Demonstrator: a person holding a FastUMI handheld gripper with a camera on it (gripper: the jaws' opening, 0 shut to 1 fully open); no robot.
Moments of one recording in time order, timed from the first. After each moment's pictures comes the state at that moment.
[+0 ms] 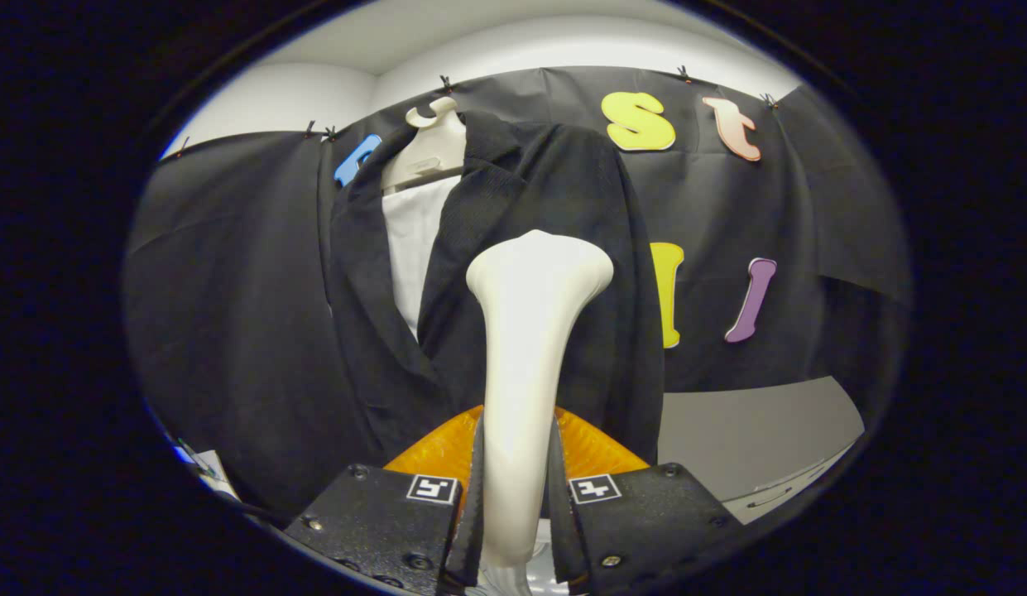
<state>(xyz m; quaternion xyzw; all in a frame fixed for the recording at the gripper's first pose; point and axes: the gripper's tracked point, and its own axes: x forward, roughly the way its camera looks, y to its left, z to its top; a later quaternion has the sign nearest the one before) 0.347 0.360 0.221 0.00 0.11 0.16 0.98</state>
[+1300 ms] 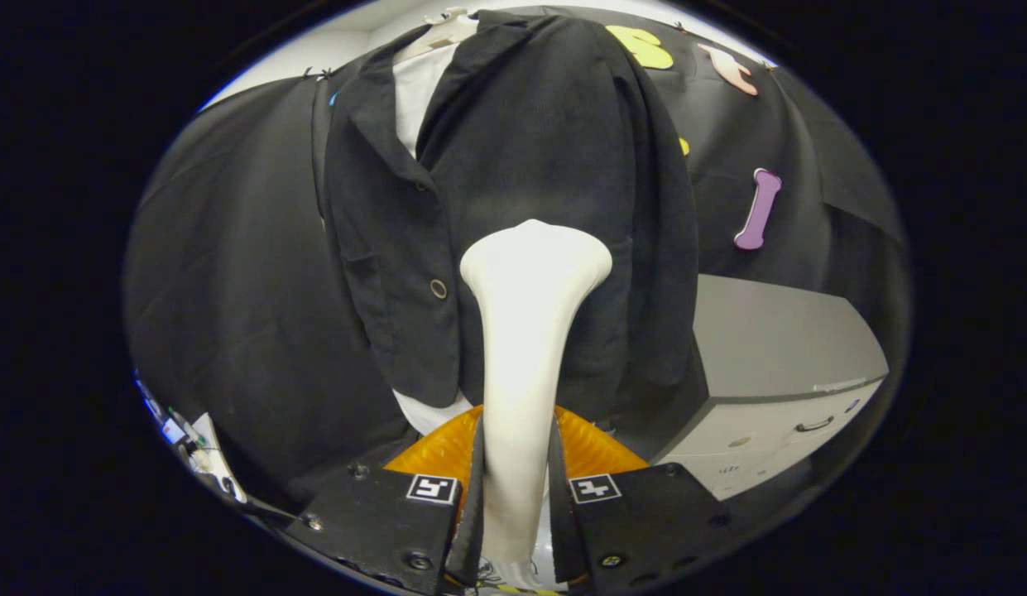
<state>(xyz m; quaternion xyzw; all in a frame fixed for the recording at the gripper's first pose) 0.327 0.354 0.052 -0.02 0.24 0.15 0.96</state>
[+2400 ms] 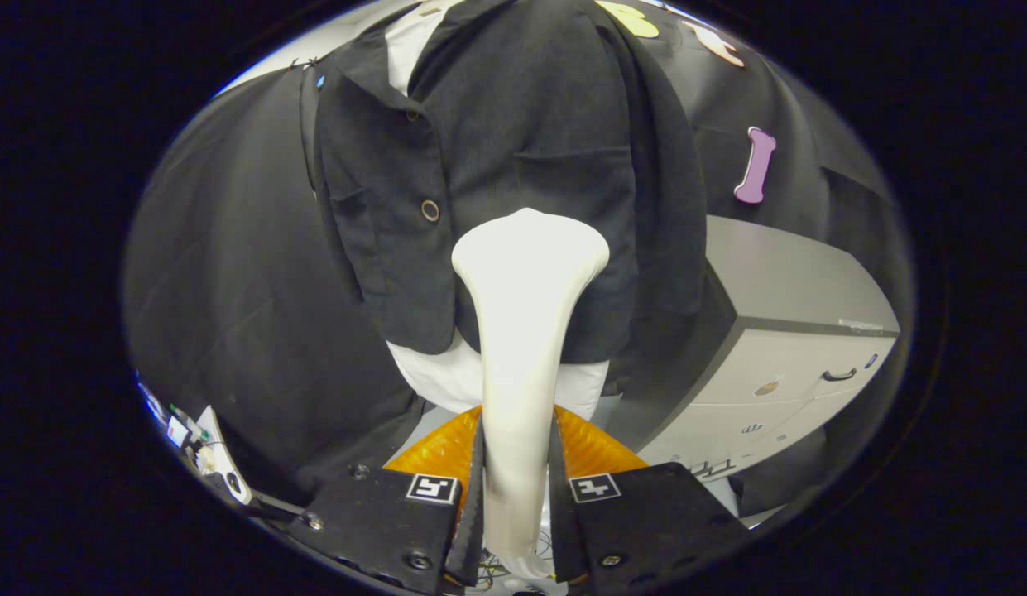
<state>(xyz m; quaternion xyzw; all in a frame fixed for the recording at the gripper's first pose) 0.302 0.349 0.004 -0.01 0.29 0.14 0.95</state>
